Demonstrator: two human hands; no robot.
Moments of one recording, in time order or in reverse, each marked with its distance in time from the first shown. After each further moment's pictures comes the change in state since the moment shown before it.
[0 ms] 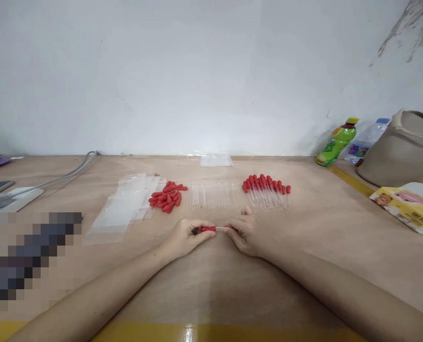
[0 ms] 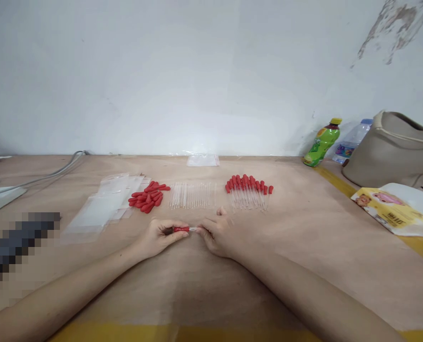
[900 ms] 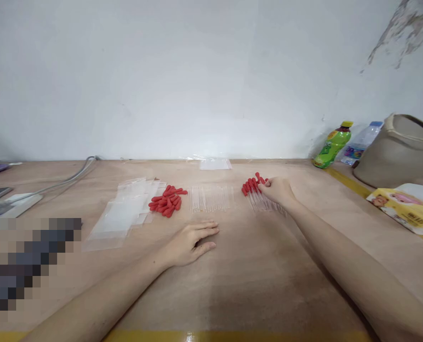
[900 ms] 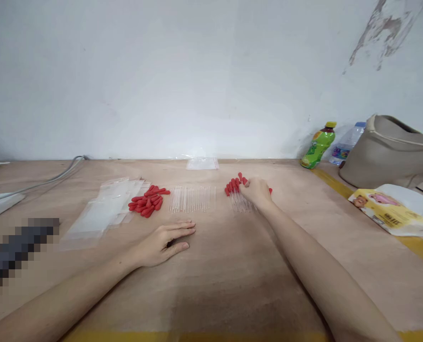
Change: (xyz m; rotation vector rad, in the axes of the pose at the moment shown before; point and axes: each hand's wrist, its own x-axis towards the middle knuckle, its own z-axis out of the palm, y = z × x) left_hand 0.001 0.003 -0.011 0.346 -0.249 0.260; right_hand 0.026 0.111 -0.054 -0.204 0.074 0.963
